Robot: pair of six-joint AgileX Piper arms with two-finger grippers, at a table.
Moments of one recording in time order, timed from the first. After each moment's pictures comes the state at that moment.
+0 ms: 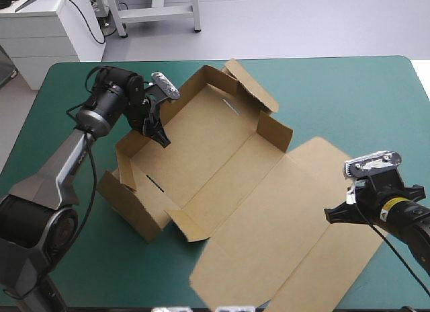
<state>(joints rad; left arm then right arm) -0.37 1.84 -1.78 0.10 1.24 0.54 0.35 0.79 -0.85 -0.16 0.92 0.11</state>
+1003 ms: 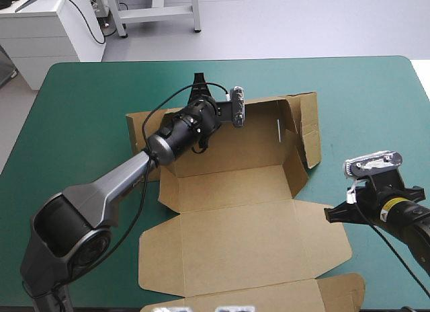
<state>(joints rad) -0.75 1.91 -1.73 0.70 0.89 0.53 0.35 0.79 -0.85 -0.15 0.92 0.13</state>
